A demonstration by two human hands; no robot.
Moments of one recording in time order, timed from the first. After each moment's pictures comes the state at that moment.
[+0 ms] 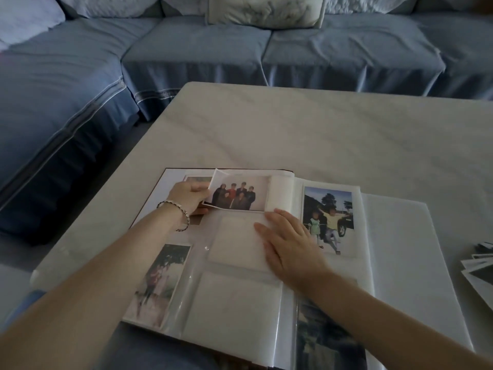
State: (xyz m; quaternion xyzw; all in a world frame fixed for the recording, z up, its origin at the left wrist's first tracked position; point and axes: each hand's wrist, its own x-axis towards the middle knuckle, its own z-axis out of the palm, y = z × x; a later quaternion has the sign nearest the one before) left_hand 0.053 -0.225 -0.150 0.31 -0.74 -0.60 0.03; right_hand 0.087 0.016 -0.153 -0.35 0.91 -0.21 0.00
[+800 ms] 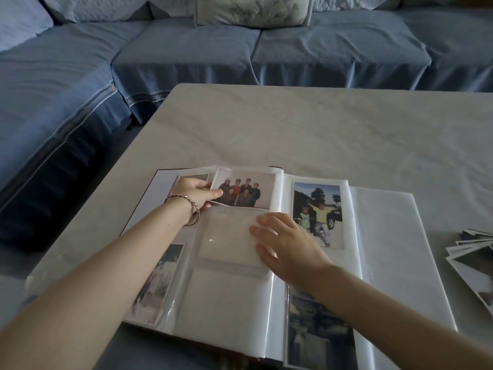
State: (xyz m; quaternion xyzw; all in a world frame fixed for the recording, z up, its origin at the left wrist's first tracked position) left_hand 0.044 -0.195 -0.132 0.34 -0.77 -0.54 -0.01; right_hand 0.085 0.030 -0.156 -0.41 0.88 -0.25 -0.08
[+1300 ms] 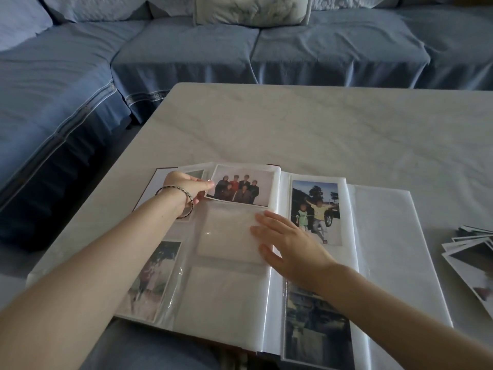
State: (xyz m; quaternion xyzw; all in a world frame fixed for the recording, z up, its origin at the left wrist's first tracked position) left_hand 0.045 -0.203 -0.118 0.38 -0.77 -0.51 0.00; right_hand 0.084 0.040 -0.160 -0.39 0.88 -0.27 0.06
